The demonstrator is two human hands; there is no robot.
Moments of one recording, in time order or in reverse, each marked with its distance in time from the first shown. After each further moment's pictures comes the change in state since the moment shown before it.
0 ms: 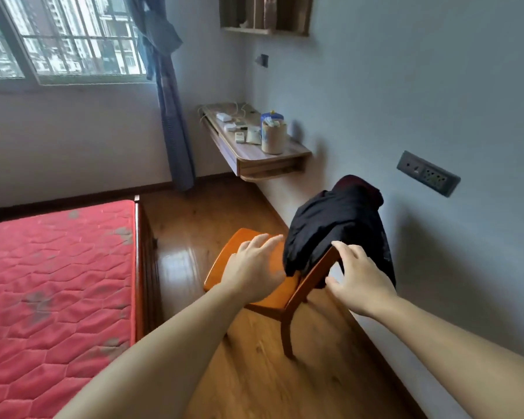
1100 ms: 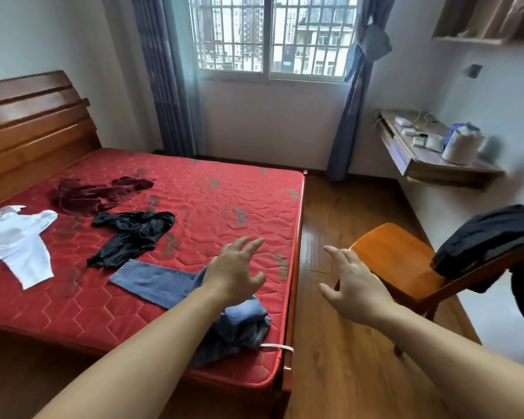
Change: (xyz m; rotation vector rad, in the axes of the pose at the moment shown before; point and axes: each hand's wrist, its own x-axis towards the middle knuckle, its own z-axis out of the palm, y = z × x) left_hand -0.478 -0.144 -0.129 0.072 0.204 -0.613; right_hand -0.293 -0.284 0.080 0.116 -0.158 -0.614
